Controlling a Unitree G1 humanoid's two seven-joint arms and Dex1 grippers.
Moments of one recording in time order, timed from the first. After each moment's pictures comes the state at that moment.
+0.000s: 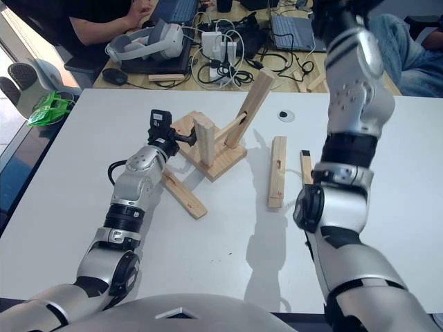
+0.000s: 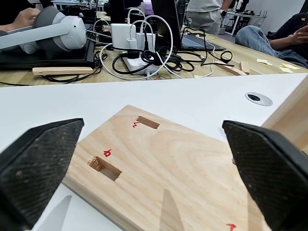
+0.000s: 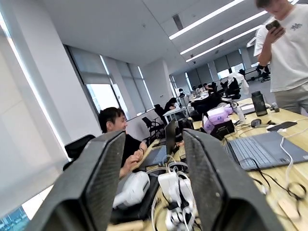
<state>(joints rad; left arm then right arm) -0.52 0.04 0.01 0.39 -0.11 0.26 -0.16 -1.15 -0.30 -0.40 0.57 0.50 0.35 0.19</state>
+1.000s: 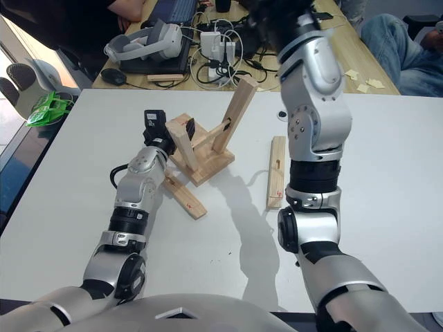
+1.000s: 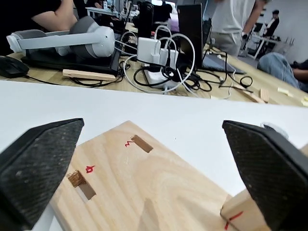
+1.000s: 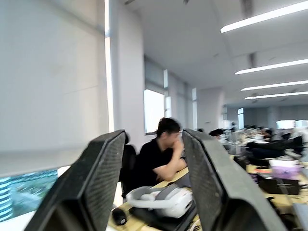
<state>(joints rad) -0.47 -0.09 0.05 0.26 -0.12 0.25 0.02 -0.84 -0.13 -0.09 -0.05 0.45 0.40 0.29</state>
